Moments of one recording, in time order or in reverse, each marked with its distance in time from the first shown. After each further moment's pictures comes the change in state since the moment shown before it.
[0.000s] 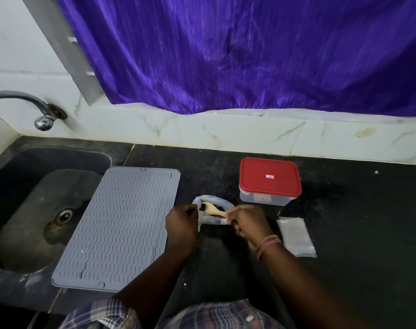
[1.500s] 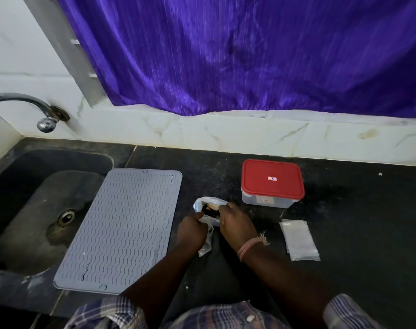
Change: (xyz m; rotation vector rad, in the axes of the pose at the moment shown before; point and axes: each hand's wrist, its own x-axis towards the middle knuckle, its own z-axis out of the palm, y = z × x) left_hand -0.001 -0.009 0.013 -0.004 -0.289 0.010; right_hand 0.030 0.032 0.031 -1.000 0.132 -0.770
